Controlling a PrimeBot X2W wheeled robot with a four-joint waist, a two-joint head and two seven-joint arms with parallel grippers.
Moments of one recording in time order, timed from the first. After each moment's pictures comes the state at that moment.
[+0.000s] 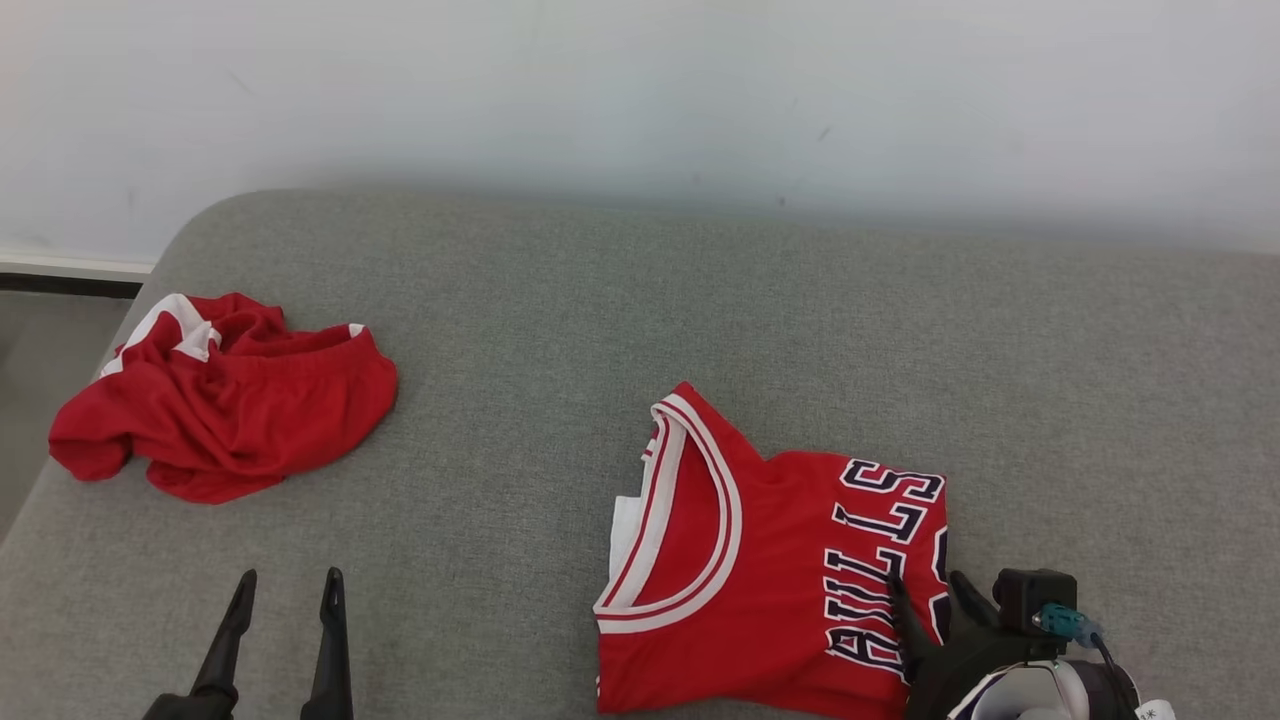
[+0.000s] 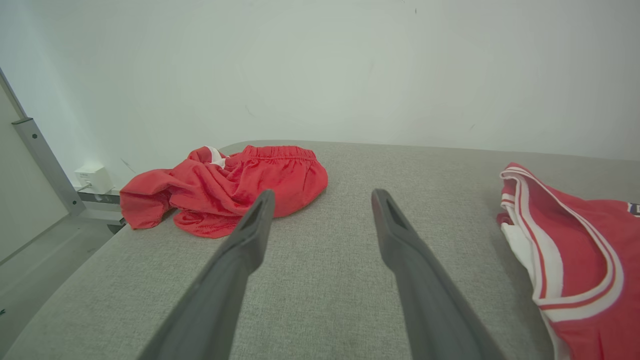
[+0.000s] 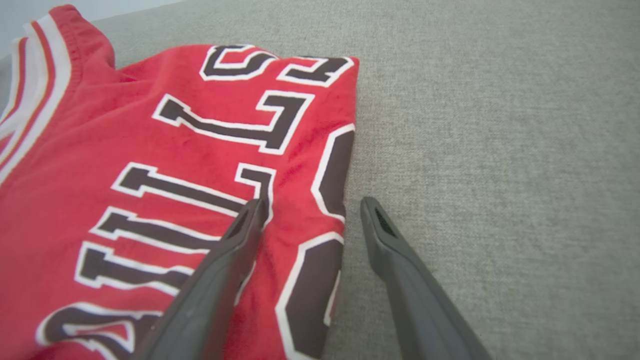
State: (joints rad) left arm 0.03 0.15 -0.01 0.12 -0.19 -0.08 -0.26; right arm -0.35 -0.06 0.11 0.90 0.24 0.13 -0.16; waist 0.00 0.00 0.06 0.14
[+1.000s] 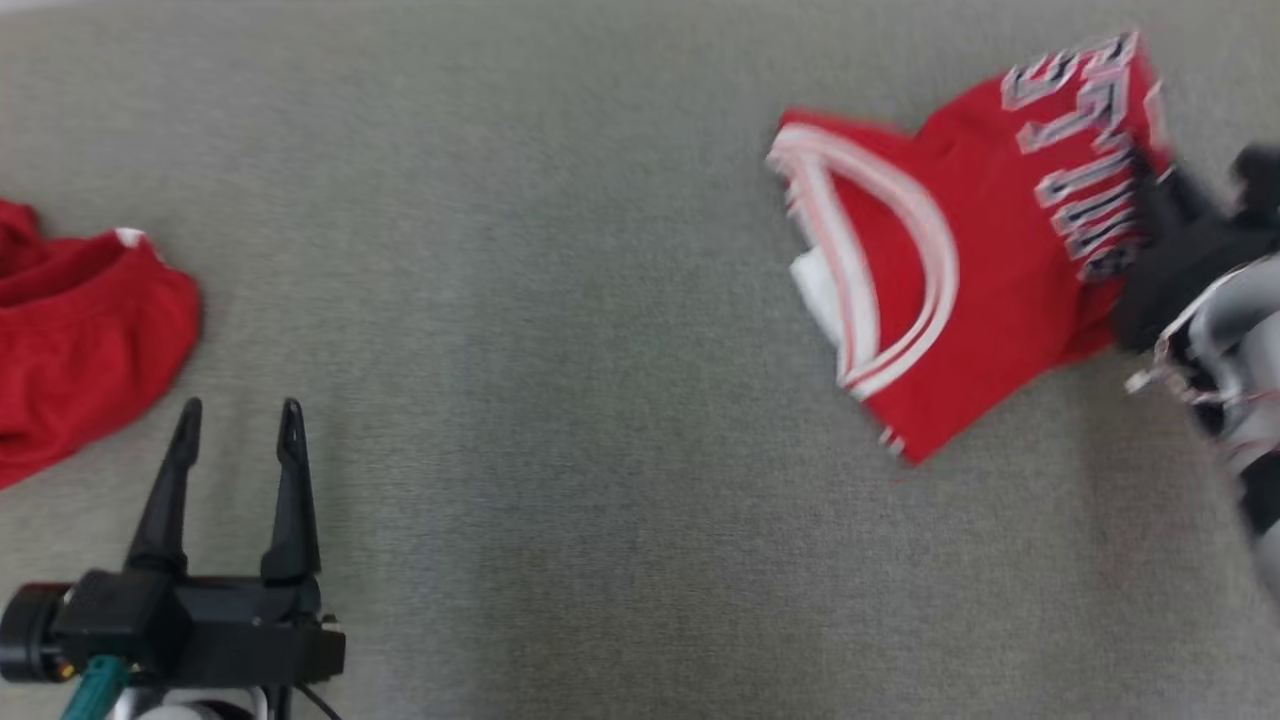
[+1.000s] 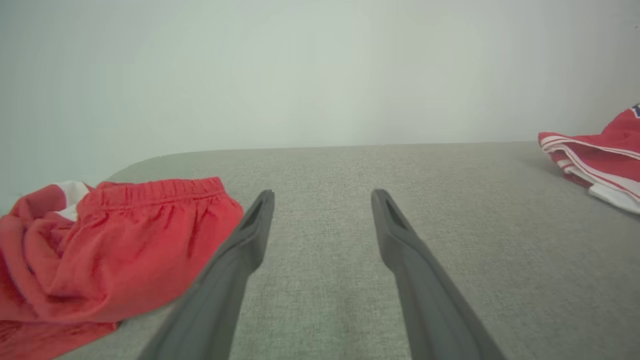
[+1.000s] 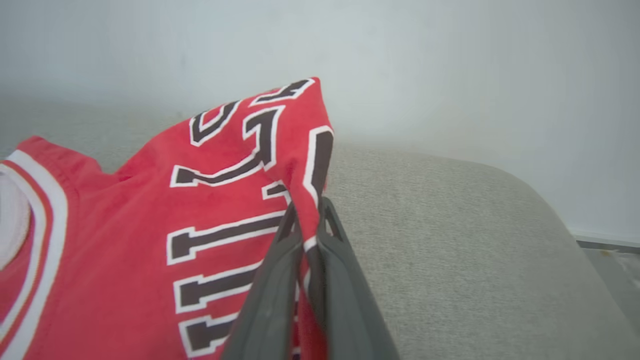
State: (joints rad) left arm -0.15 0.15 0.01 0.03 -0.17 -0.09 -0.26; right arm -0.88 -0.38 0.23 0.88 0.29 0.13 -0.07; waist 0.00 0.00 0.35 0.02
